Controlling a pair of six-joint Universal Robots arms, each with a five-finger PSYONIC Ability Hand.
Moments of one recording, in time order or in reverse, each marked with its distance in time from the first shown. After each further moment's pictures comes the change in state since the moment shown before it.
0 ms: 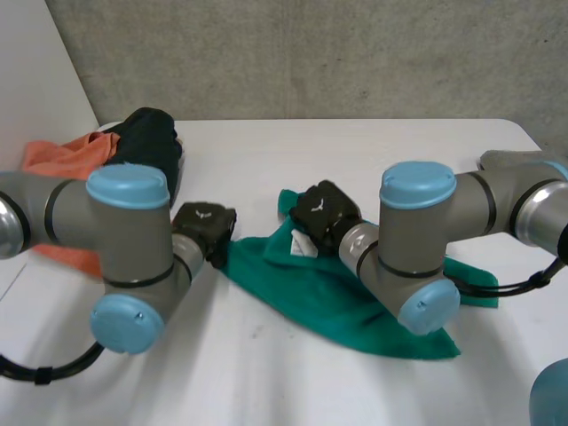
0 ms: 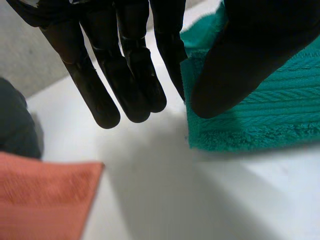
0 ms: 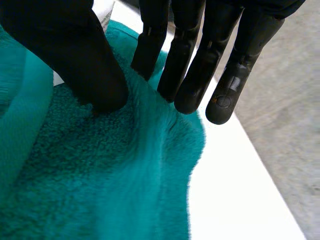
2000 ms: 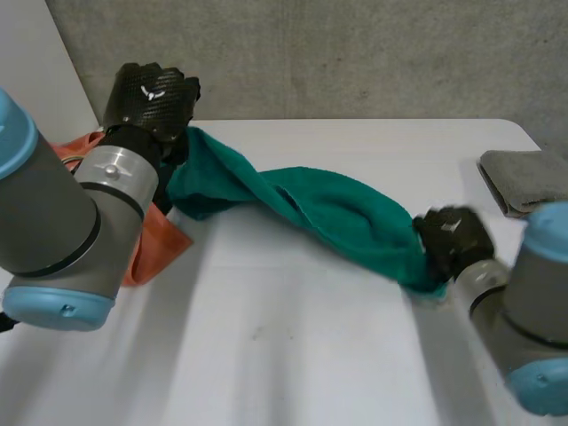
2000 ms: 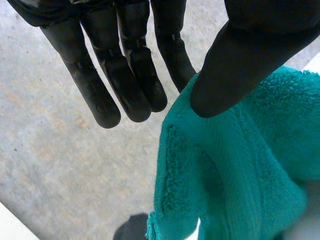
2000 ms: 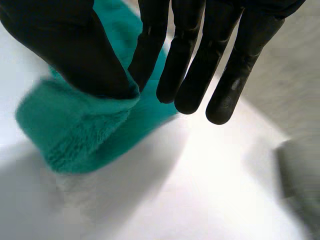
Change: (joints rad) left arm 0.012 0.419 -0.144 0.258 -0.024 0.235; right arm -0.251 -0.467 0.741 -0.249 0.191 0.274; left_hand 0.000 0.004 0.007 0.008 0.000; right_hand 0.012 0.010 0.001 0.001 0.007
